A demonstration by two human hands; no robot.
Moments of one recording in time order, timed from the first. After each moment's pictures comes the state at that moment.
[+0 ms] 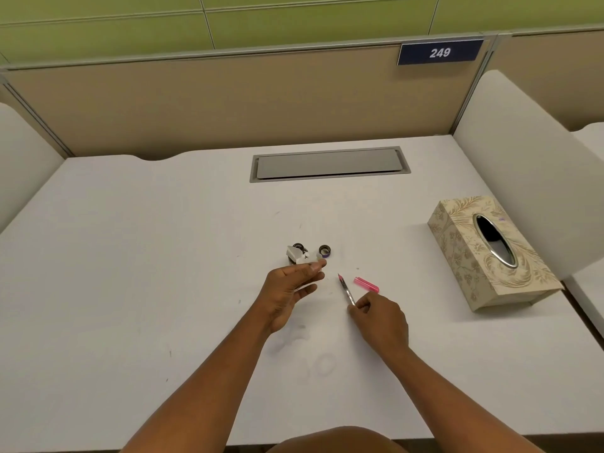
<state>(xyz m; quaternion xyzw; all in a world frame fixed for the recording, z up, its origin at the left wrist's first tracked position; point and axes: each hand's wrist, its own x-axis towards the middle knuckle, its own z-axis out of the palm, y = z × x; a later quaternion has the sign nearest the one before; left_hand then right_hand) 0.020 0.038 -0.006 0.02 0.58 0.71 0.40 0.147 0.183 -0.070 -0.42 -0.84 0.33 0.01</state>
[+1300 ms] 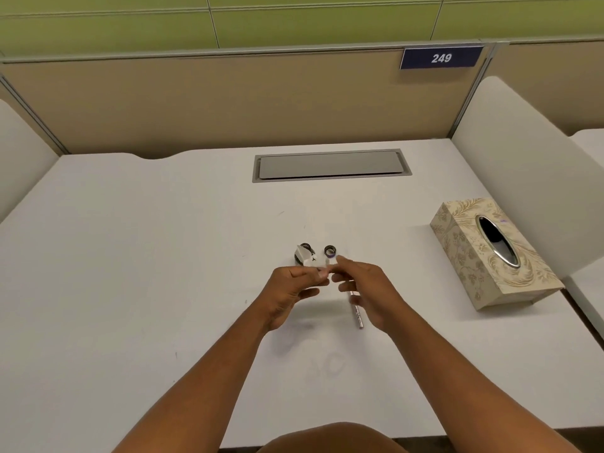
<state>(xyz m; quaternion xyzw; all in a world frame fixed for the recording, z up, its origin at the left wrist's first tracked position) 0.006 0.019 -0.006 0.11 0.61 0.66 0.42 0.102 0.169 0.003 -0.34 -0.63 0.70 0.00</state>
